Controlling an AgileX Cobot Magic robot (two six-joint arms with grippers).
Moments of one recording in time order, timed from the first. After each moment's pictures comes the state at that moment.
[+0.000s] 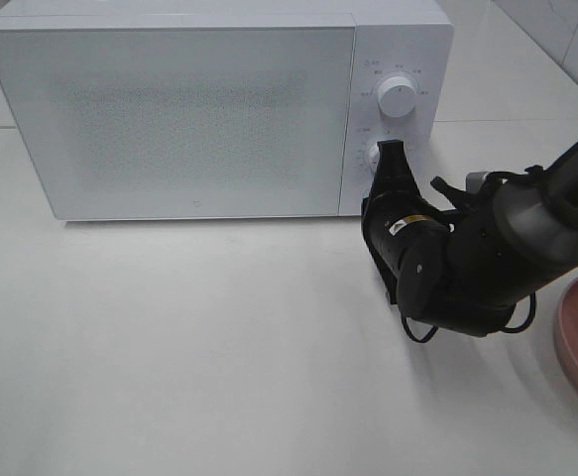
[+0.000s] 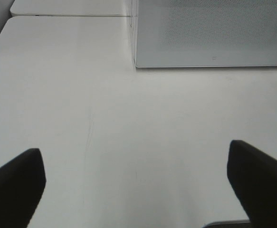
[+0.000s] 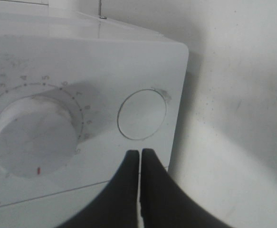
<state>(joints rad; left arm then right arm) 0.09 0.00 -0.52 -0.20 1.09 0.12 0.65 2.05 -0.76 0.80 -0.95 1.23</state>
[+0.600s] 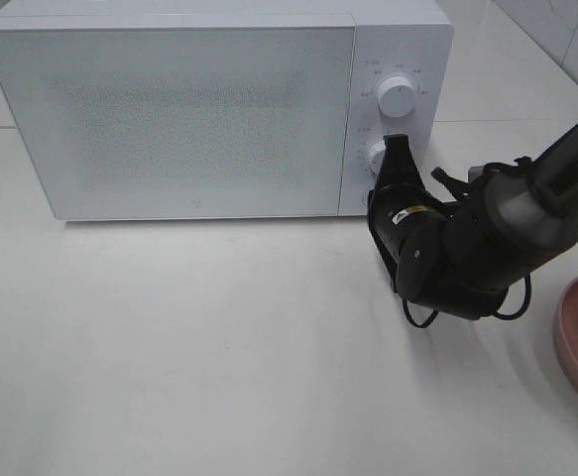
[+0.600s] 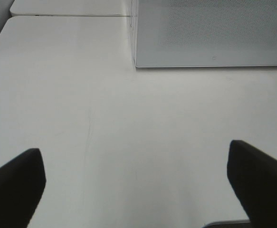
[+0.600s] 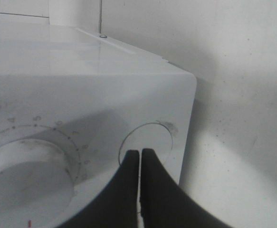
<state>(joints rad) 0.09 0.00 -0.52 -0.20 1.09 0.12 0.60 2.10 -0.81 0.78 -0.94 1.22</state>
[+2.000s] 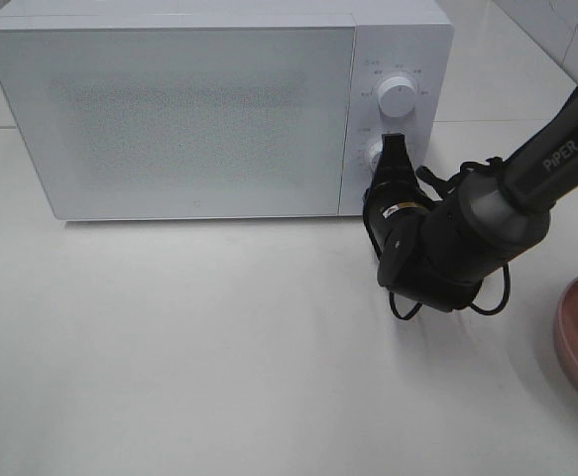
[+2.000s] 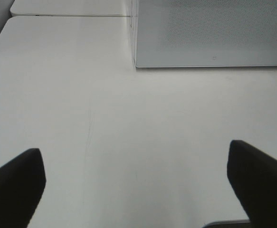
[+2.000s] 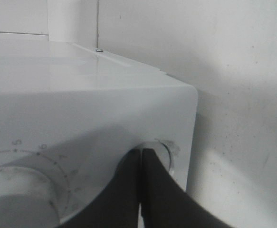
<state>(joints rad) 0.09 0.00 -0.52 -0.20 1.09 0.12 0.59 2.16 -0.90 0.87 -0.95 1.18</state>
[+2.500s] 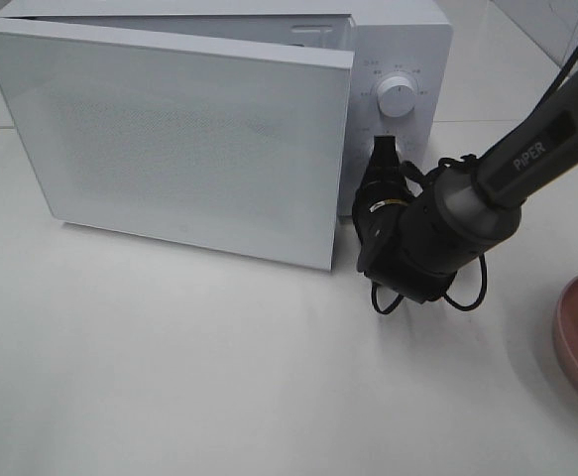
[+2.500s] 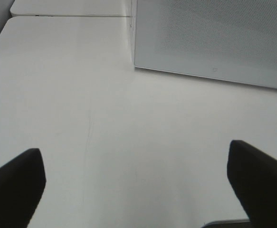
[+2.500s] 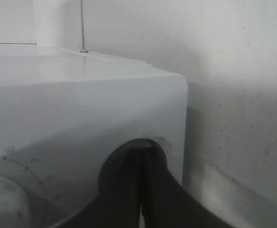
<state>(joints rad) 0.09 0.00 -0.52 -0.20 1.09 0.12 0.59 2.21 -0.99 0.96 -0.91 1.15</state>
